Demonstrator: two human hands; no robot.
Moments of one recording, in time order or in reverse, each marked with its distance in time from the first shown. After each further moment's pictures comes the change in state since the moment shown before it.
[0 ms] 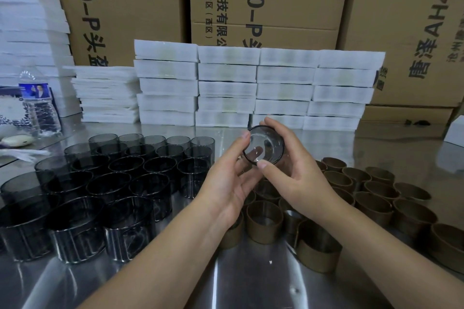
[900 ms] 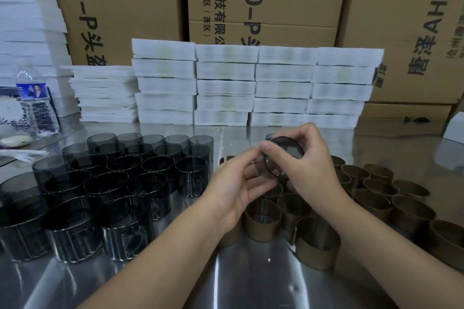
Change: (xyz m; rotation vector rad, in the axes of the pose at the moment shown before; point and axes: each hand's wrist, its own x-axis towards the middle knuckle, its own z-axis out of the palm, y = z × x) left_hand -0.002 -0.005 0.002 0.179 -0.053 -0.079; right_hand 0.005 -0.004 -0.005 0.070 0.350 0.127
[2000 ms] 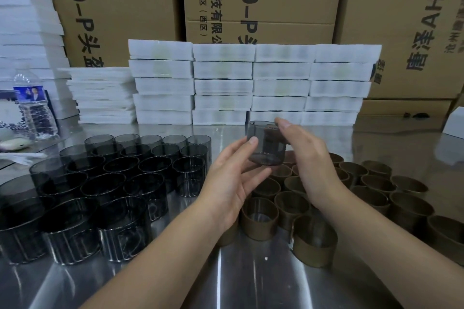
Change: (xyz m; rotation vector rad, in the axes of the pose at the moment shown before) left_hand 0.004 -0.004 0.001 -0.053 0.046 0.142; right_hand 0.003 -0.017 -0.005 0.217 -0.109 0.183
